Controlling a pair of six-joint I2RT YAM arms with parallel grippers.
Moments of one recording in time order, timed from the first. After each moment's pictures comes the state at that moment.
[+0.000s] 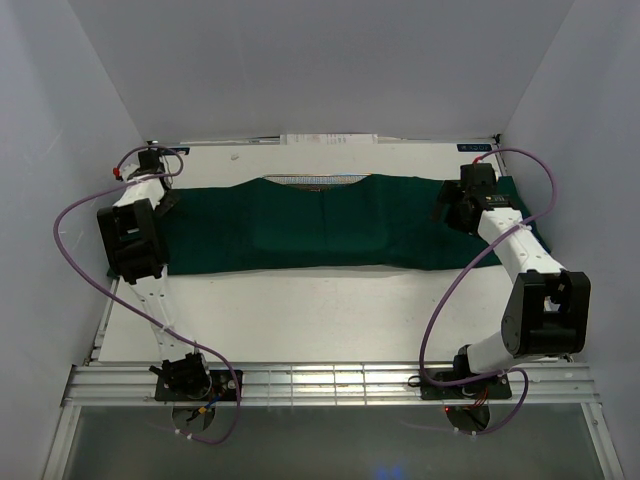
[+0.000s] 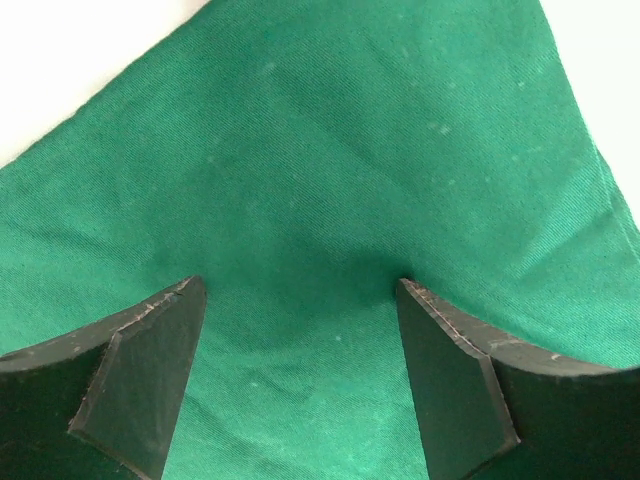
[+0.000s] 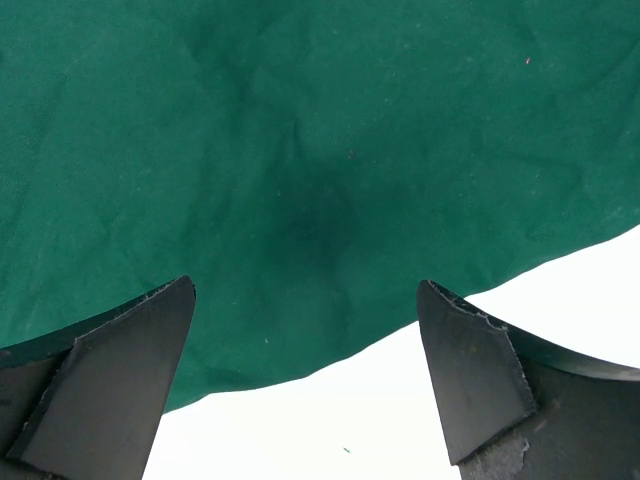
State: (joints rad) left arm 0.26 2.20 1.66 -0.55 -0.49 -0.59; right arm 0.06 1.48 1.10 -0.54 0.16 0.36
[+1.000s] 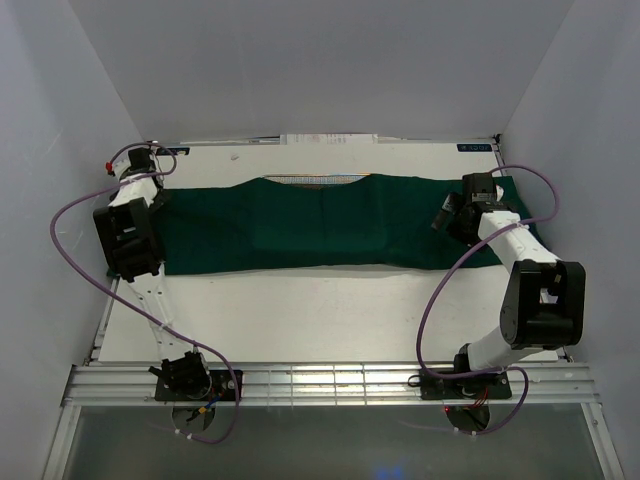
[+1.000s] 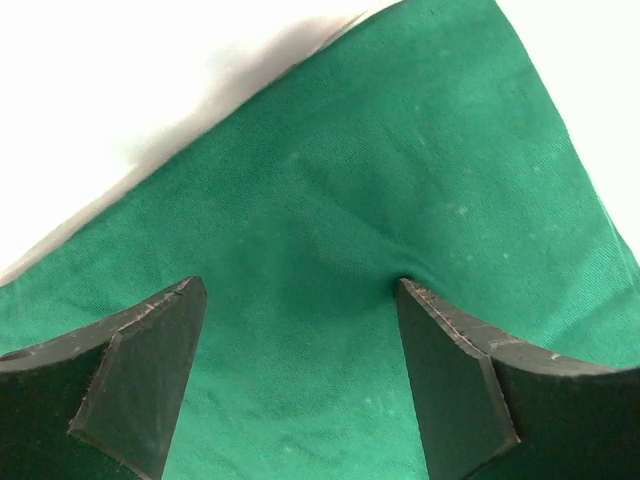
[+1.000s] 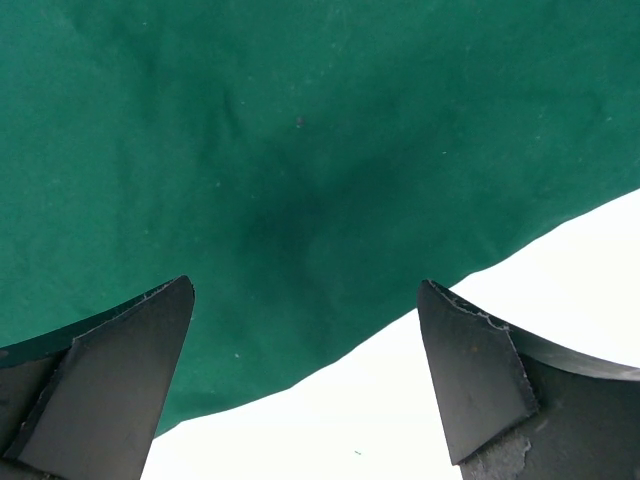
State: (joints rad) left arm 0.30 2.25 1.74 -0.51 -0.51 -0.47; right arm 0.01 1.53 1.03 -0.53 0.15 0.48
